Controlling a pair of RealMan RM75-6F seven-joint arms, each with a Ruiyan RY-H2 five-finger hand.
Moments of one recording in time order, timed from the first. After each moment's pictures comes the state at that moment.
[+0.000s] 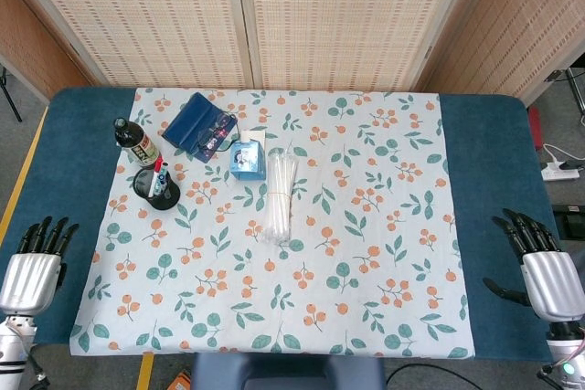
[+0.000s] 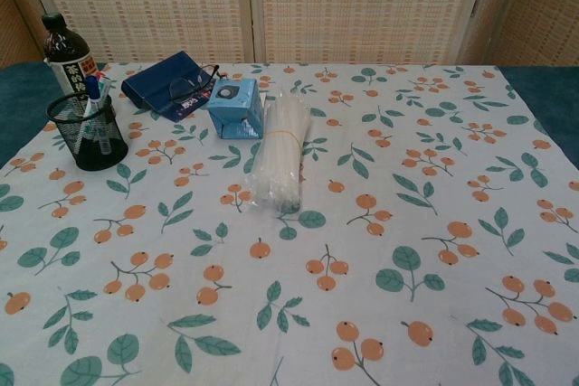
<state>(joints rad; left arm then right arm) -0.19 -1.24 0.03 -1.42 1.42 1.50 0.26 0.05 -1.06 0.04 -1.68 -1.57 1.51 -0.01</state>
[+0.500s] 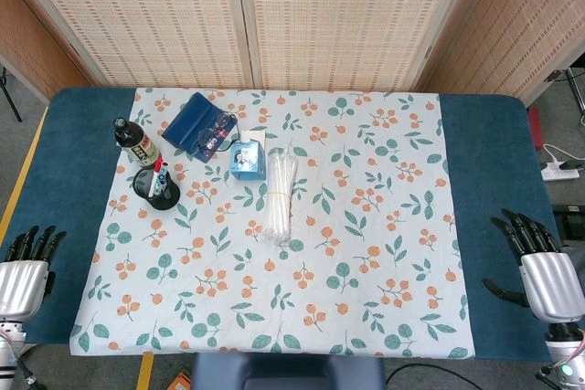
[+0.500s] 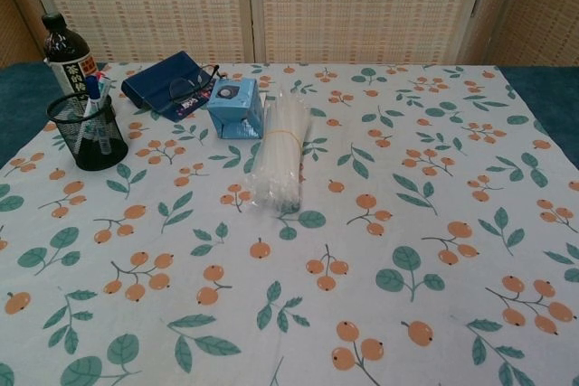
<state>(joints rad) -0.16 -1.24 0.02 -1.37 1.40 1.45 0.21 0.05 -1.06 0.04 -1.69 -1.57 1.52 -0.03</state>
